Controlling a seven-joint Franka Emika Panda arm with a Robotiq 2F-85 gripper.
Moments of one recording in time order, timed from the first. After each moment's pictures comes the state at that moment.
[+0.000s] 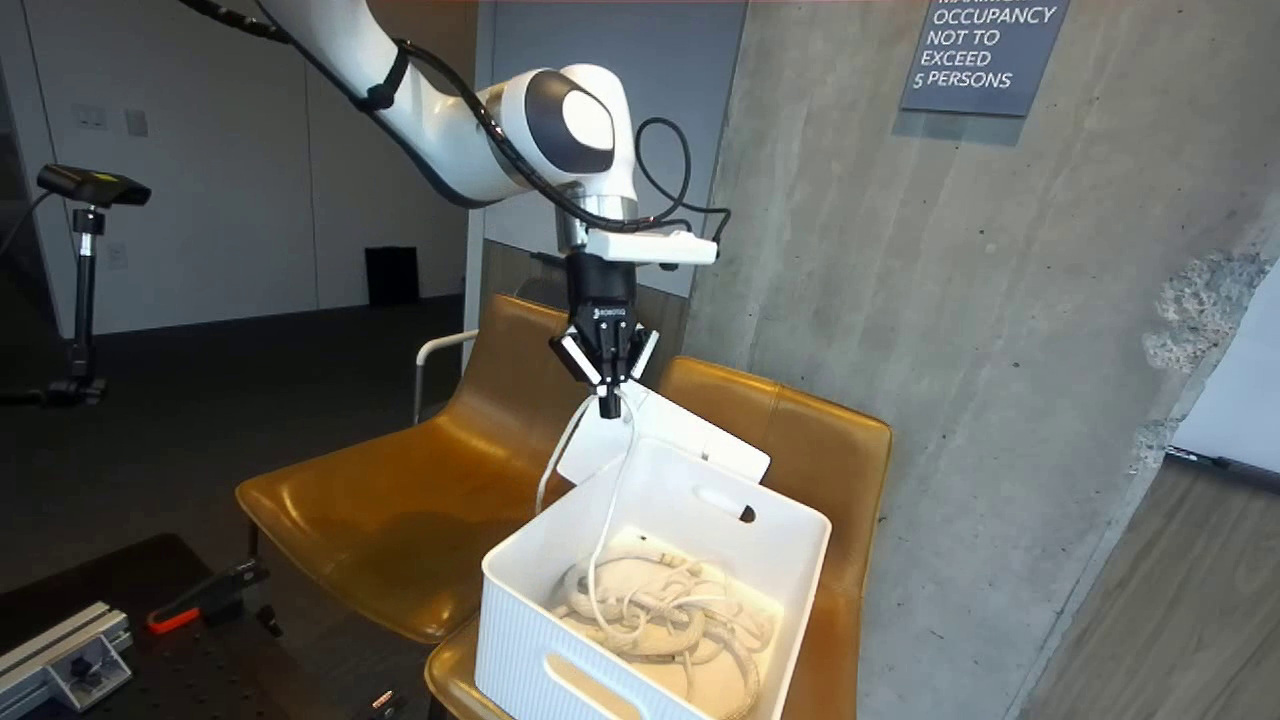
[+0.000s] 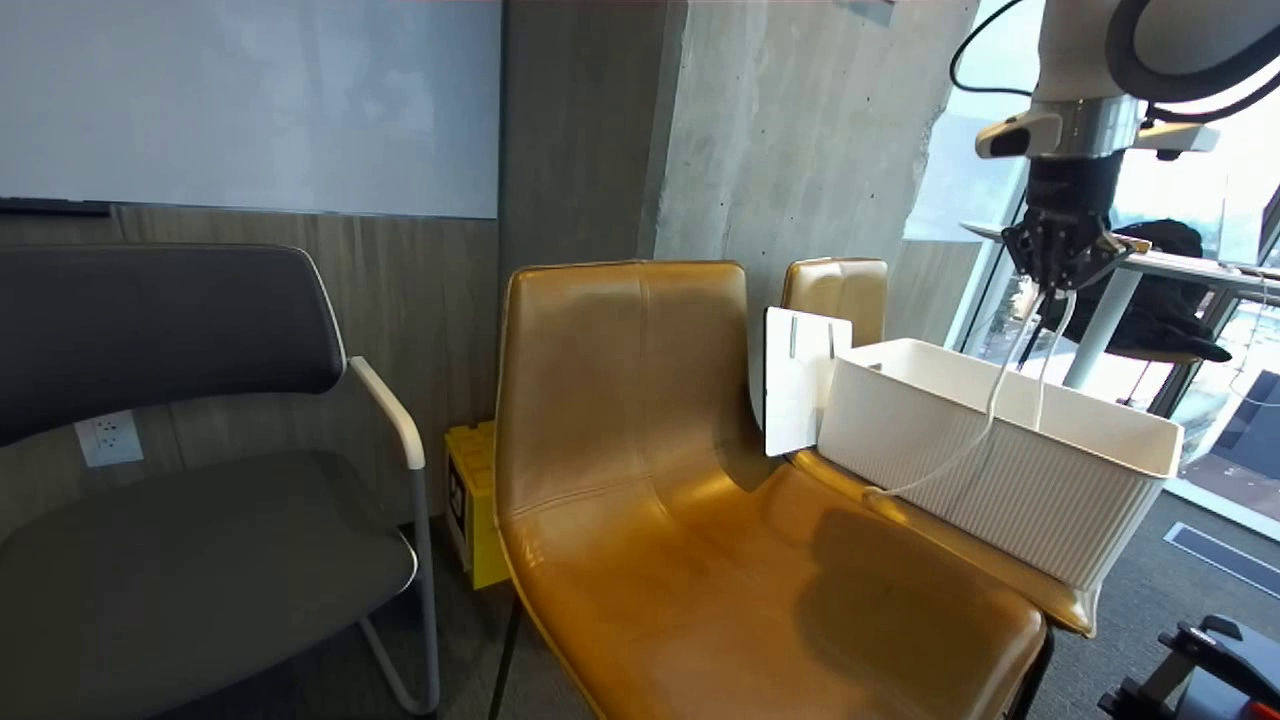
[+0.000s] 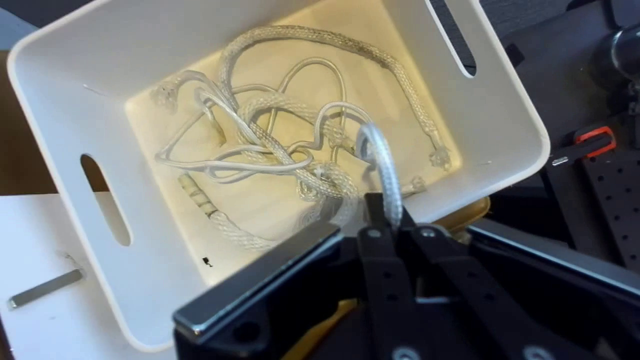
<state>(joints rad) -0.11 0.26 -0.03 -1.80 -0.38 1.98 -1.23</state>
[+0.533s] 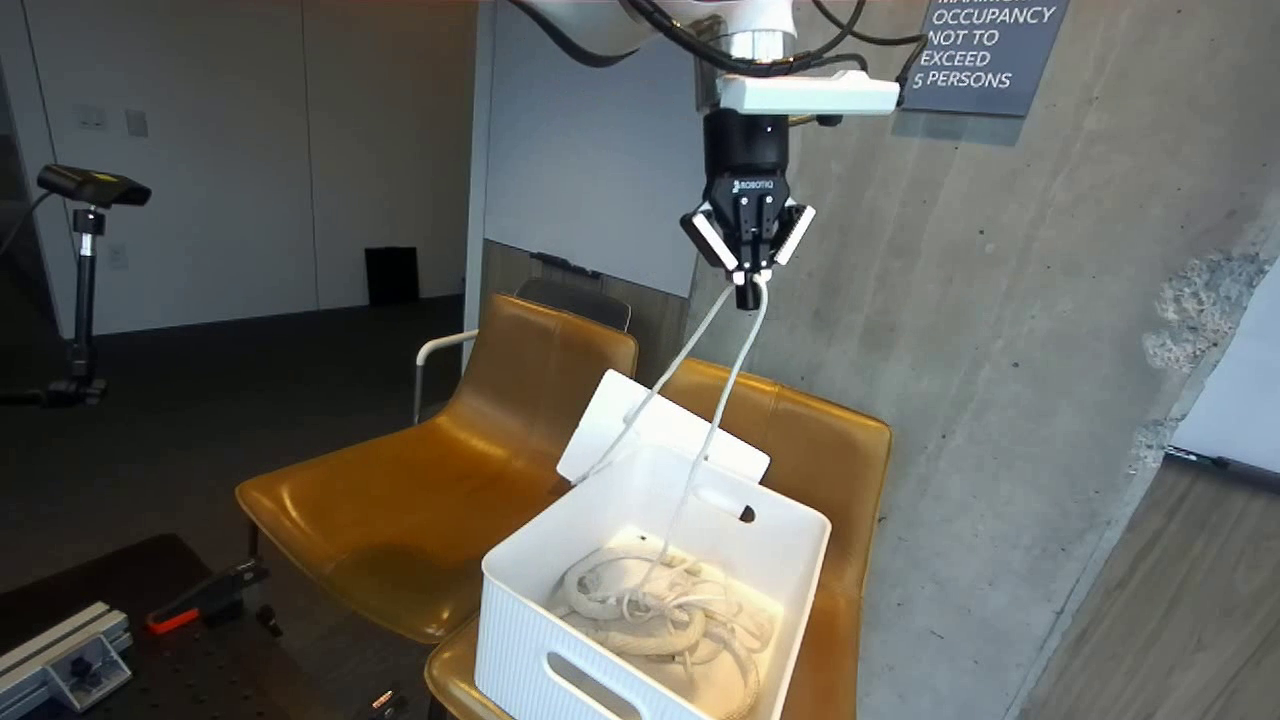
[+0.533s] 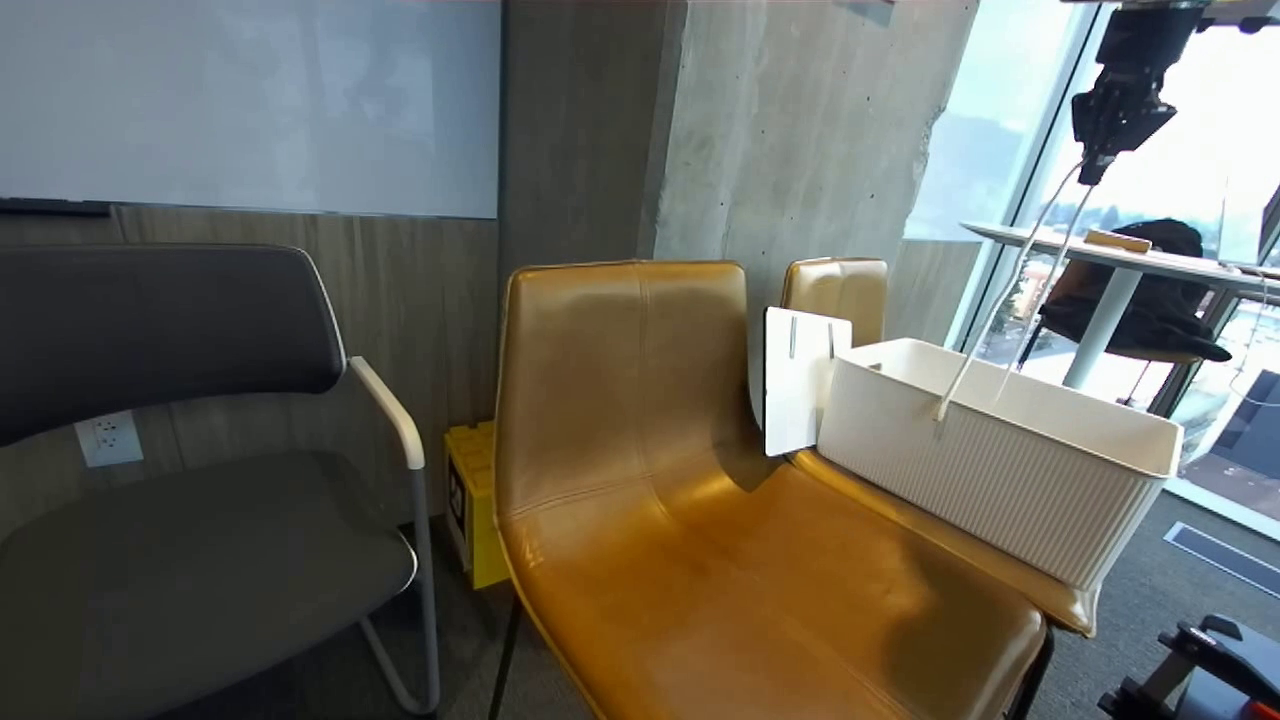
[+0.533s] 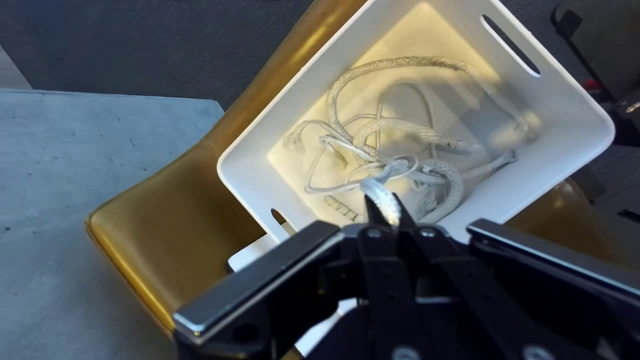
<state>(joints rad) -0.24 0.33 -0.11 -1.36 -0.19 1.82 -1.23</state>
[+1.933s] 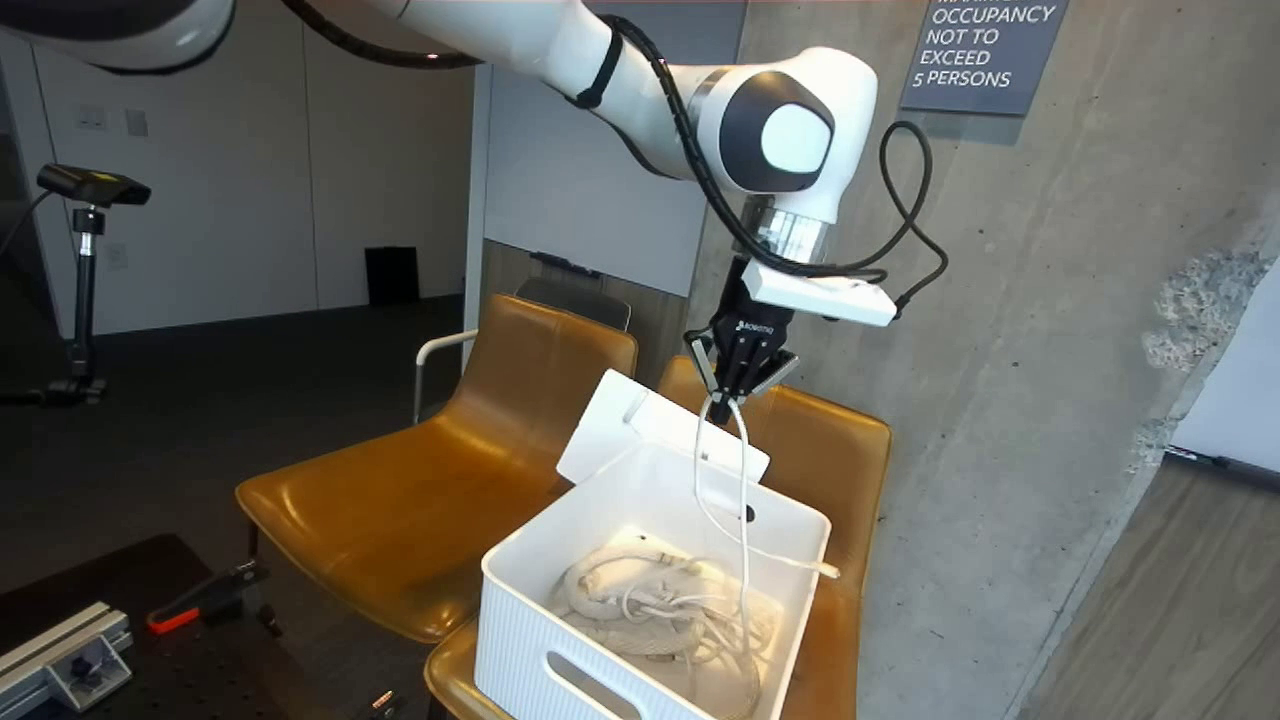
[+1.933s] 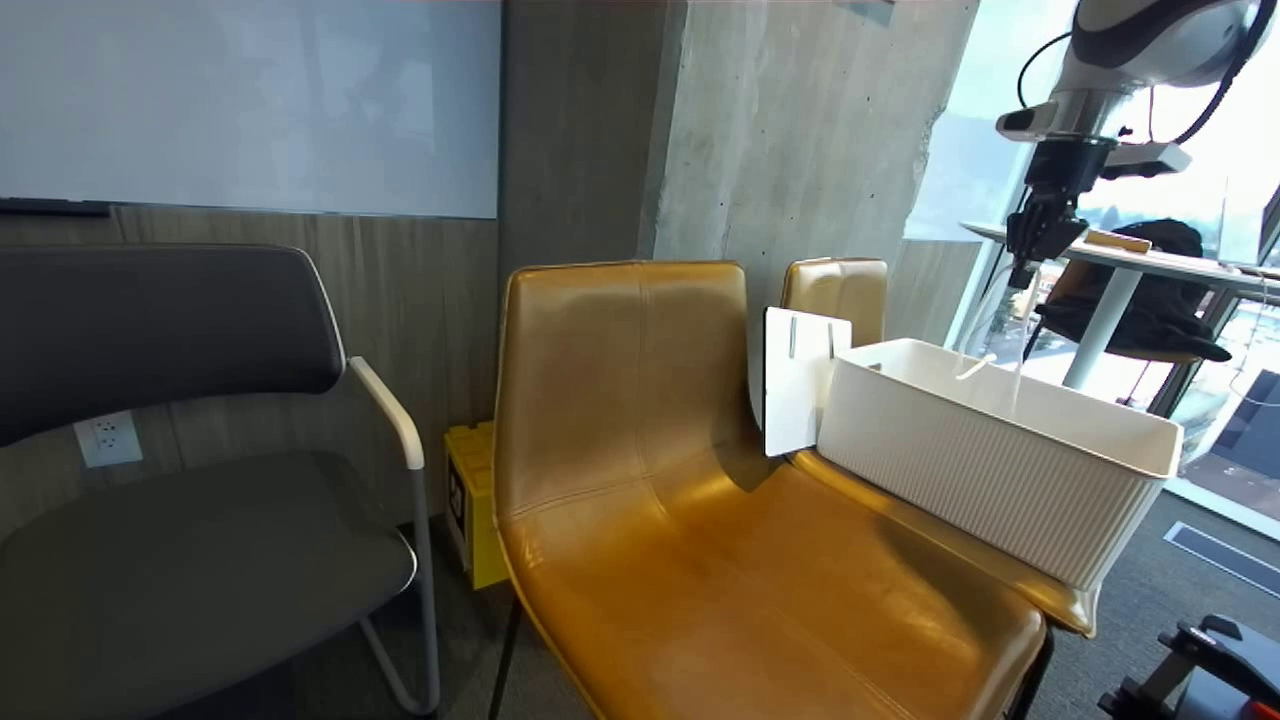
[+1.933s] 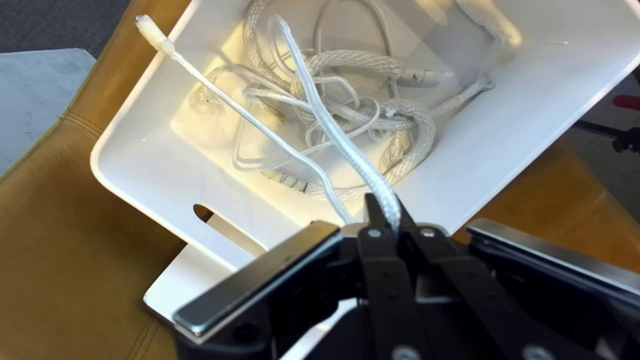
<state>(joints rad) -0.34 0.61 -0.07 -1.22 0.08 1.76 -1.25</state>
